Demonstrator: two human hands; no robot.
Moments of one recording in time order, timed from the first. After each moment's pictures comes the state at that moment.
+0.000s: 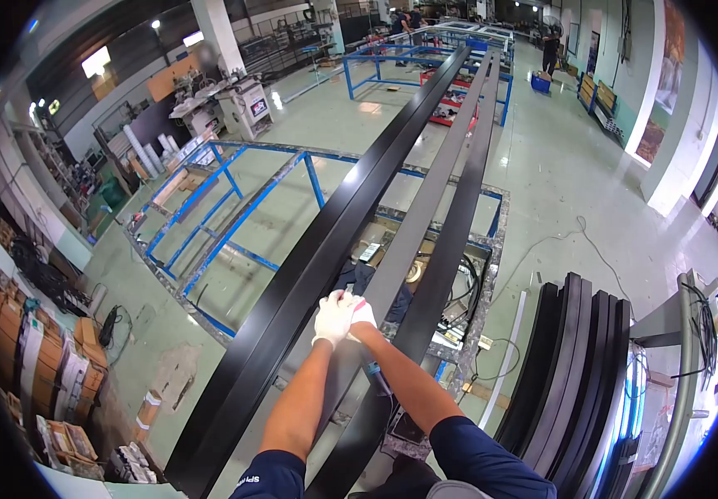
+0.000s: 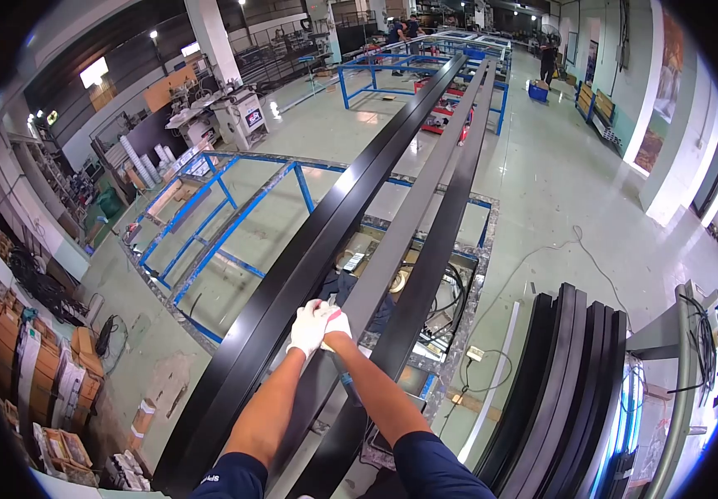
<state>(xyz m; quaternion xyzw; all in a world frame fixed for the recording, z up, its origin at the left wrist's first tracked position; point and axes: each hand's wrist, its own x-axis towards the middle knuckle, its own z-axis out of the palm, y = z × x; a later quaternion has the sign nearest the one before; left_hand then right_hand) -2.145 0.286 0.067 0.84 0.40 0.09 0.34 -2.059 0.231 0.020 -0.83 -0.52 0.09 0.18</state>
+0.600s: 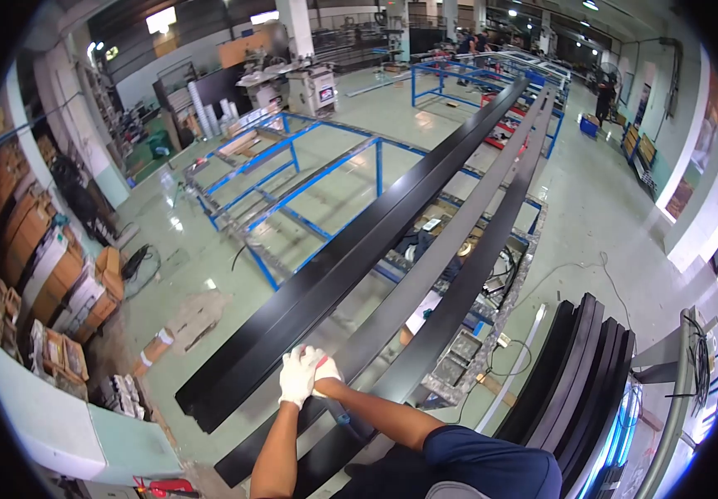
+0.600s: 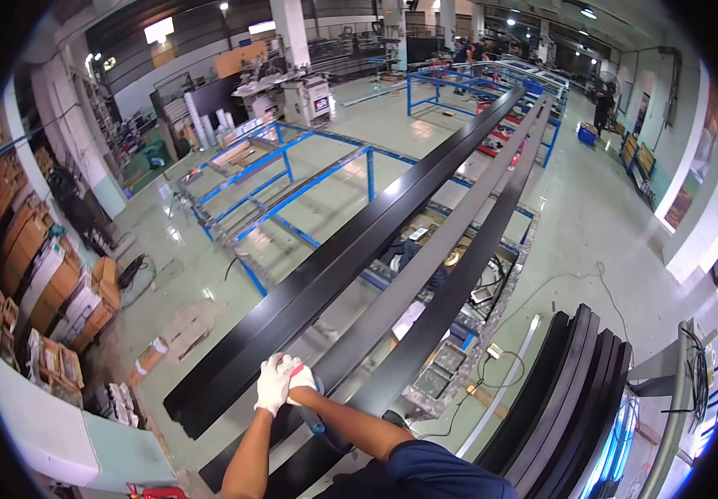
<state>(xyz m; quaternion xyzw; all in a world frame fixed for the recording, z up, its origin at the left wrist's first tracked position) -2.613 0.202 0.061 0.80 0.49 0.17 0.29 -2.515 0.191 -0.013 -0.70 -0.69 0.08 0.18</state>
